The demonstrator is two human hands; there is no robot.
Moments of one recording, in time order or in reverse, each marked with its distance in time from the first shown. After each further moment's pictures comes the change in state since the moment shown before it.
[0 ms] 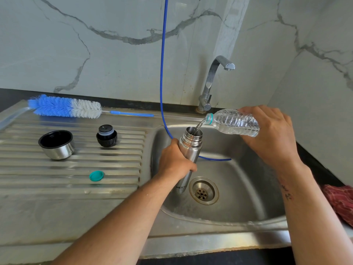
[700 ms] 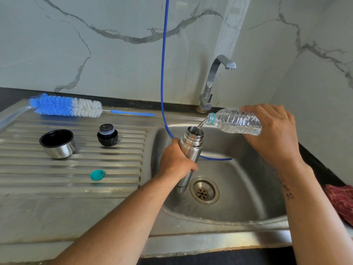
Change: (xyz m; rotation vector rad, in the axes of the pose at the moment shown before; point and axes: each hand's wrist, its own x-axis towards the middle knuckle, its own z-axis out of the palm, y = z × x) left_hand 0.001 -0.002 0.001 -0.002 -0.002 0.006; right_hand 0.000 0.002 0.000 -0.021 0.027 -0.010
